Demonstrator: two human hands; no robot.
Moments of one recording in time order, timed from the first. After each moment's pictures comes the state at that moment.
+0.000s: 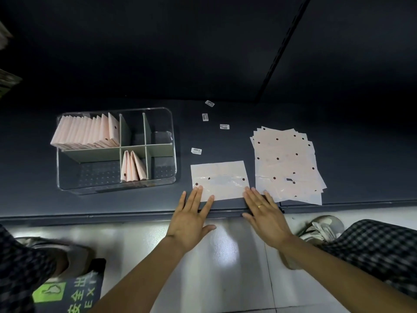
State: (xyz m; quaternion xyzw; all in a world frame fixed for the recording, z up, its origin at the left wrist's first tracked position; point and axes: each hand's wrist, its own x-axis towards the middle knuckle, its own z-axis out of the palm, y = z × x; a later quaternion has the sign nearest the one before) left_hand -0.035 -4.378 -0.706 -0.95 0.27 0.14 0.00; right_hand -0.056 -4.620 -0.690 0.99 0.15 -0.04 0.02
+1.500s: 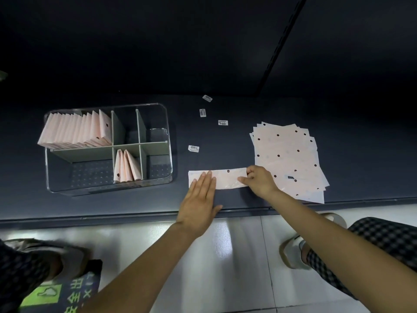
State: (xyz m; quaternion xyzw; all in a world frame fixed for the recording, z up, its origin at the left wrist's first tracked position) left_hand -0.007 -4.410 -0.698 -0.96 0.24 0.10 -0.13; right_hand 0.044 -4.609 -0.673 0.90 -0.18 -0.17 -0.35
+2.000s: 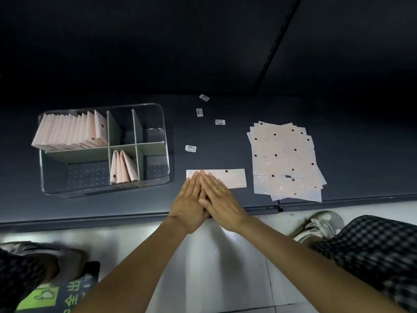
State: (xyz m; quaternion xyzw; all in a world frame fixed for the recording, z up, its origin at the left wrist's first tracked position) left_hand 0.003 -4.397 -0.704 -0.95 0.27 0.16 -0.04; right_hand -0.005 -4.535 -0.691 0.95 0.17 -0.14 -0.23
